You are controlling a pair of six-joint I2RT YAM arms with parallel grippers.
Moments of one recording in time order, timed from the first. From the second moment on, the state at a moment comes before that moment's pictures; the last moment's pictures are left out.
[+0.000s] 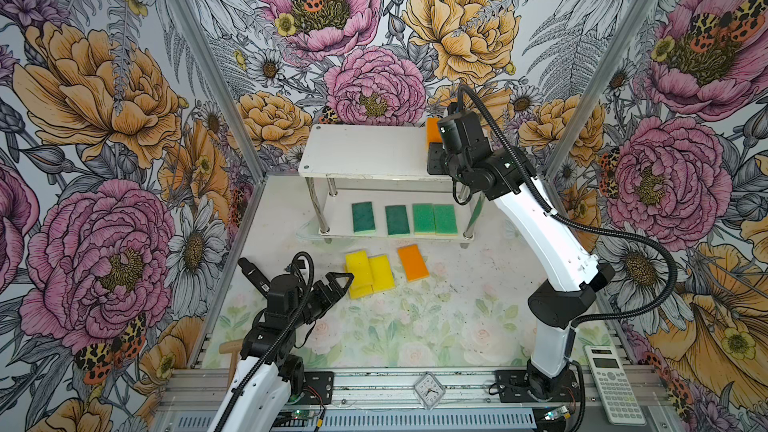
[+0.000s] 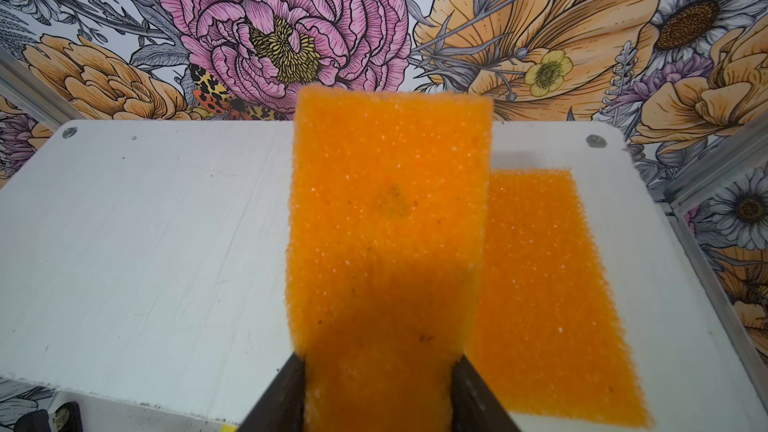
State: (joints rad) left arm -0.17 0.48 0.28 -0.34 0.46 -0.95; right arm 0.66 1.89 2.43 -1.14 0.42 0.41
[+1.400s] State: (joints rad) left arm -0.17 0.47 0.28 -0.35 0.46 -0.95; right arm 0.64 1.93 2.42 -1.14 0.44 0.41
